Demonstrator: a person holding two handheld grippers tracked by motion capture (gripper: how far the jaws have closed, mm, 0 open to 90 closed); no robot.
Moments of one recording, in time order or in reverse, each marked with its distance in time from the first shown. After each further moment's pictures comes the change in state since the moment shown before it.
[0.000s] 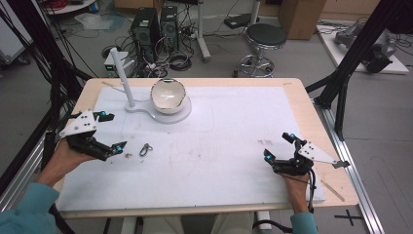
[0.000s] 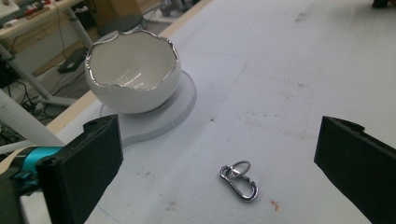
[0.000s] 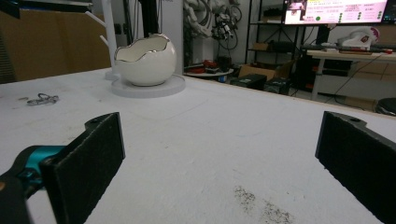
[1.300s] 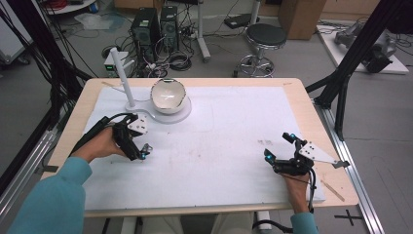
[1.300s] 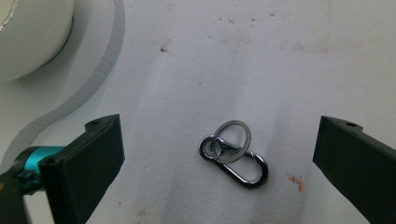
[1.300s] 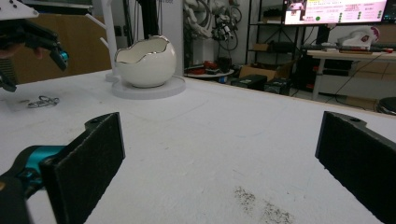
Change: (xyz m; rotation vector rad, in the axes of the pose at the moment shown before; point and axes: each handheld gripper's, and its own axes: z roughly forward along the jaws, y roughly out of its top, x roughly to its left) left arm -0.002 0.001 0.104 0.497 -0.224 0.186; right arm -0.001 0.000 0.000 -0.010 -0.001 0.008
